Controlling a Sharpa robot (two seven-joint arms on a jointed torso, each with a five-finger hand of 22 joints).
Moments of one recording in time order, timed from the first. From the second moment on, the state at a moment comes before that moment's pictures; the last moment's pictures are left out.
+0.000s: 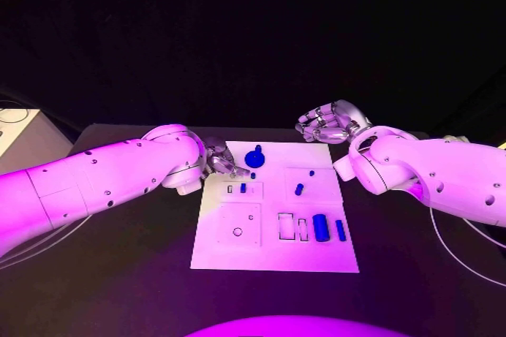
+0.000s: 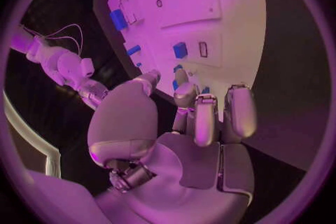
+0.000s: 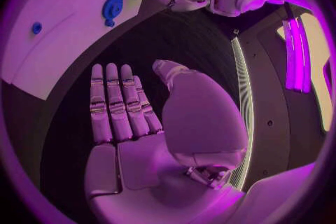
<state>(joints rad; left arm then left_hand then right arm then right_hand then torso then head) 1.30 -0.61 -0.06 1.34 -1.03 0.05 -0.52 1.04 -0.19 0.31 0.29 0.16 0.91 0.03 0.74 0.77 1.31 -0.03 1.18 0.98 1.47 -0.09 1.51 1.31 0.08 1.35 0.04 1.44 1.26 1.32 -0.80 -0.15 1.49 -0.63 -0.60 0.02 1.30 -0.21 0.41 0.23 0.34 0.86 0.22 0.15 0.35 1.12 0.17 0.11 0.07 1.05 0.14 0.07 0.35 0.18 0.96 0.25 0.07 0.13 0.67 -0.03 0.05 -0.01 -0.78</state>
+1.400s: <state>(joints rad) 1.36 -0.41 -0.04 0.87 -0.94 0.21 -0.42 1.12 -0.15 0.28 0.29 0.17 0.81 0.10 0.62 0.70 1.15 0.02 1.01 0.76 1.47 -0.04 1.46 1.31 0.08 1.27 0.07 1.39 1.17 1.32 -0.80 -0.15 1.48 -0.63 -0.61 0.04 1.30 -0.21 0.41 0.22 0.35 0.87 0.22 0.15 0.35 1.12 0.17 0.11 0.07 1.05 0.14 0.07 0.34 0.18 0.95 0.26 0.07 0.12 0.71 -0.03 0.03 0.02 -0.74</state>
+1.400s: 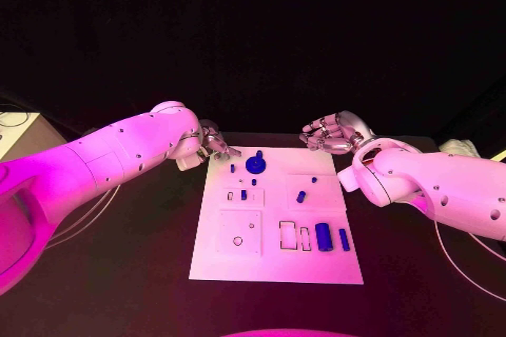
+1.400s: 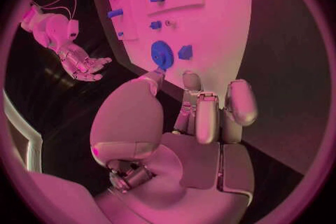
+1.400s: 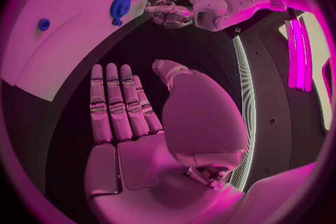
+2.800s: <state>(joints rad) 1.34 -0.38 -0.06 0.82 -0.95 0.29 -0.41 1.14 -0.13 0.28 0.29 0.17 0.81 0.10 0.61 0.69 1.15 0.03 1.01 0.76 1.47 -0.04 1.46 1.31 0.08 1.27 0.07 1.39 1.17 1.32 -0.80 -0.15 1.49 -0.63 -0.61 0.04 1.30 -0.21 0.41 0.23 0.35 0.87 0.22 0.15 0.35 1.12 0.17 0.11 0.07 1.05 0.14 0.07 0.33 0.18 0.95 0.26 0.07 0.11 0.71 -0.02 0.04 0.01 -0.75</state>
